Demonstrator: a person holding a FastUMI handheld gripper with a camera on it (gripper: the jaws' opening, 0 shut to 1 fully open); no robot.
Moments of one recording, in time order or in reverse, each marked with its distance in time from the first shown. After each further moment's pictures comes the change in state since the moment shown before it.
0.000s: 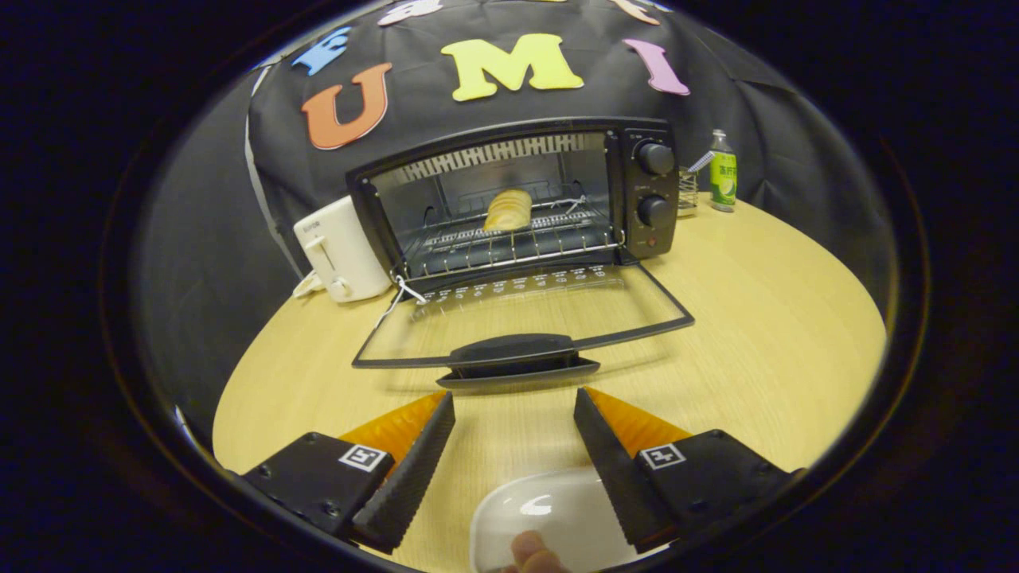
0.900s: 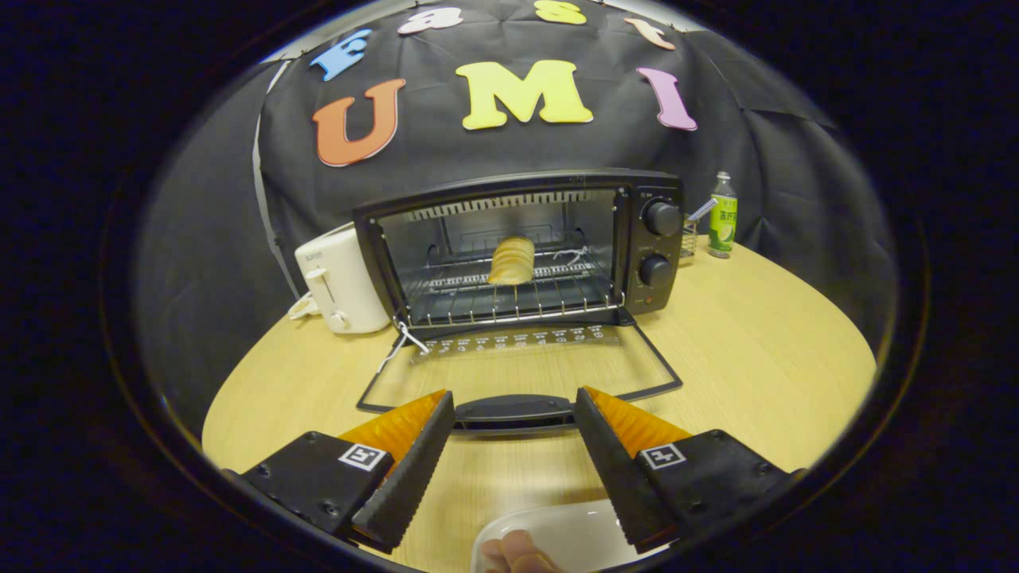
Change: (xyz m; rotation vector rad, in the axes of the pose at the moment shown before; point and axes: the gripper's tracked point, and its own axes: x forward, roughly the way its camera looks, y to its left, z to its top) arm -0.002 -0.006 0.038 -0.033 -0.117 -0.067
